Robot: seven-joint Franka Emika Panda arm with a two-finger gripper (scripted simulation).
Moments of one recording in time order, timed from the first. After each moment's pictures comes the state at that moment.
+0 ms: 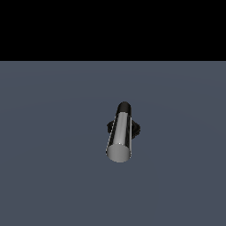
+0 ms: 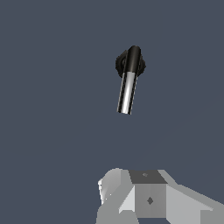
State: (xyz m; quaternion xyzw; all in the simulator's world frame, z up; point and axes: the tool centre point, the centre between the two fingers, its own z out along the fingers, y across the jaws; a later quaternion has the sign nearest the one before) arm -0.250 0.011 0.483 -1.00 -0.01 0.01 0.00
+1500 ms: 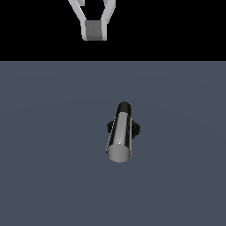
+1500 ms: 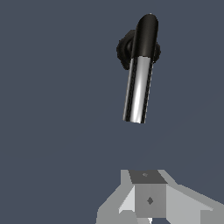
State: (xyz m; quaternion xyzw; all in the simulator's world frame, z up) arm -0.233 0.022 0.327 -1.00 0.00 0.00 0.00
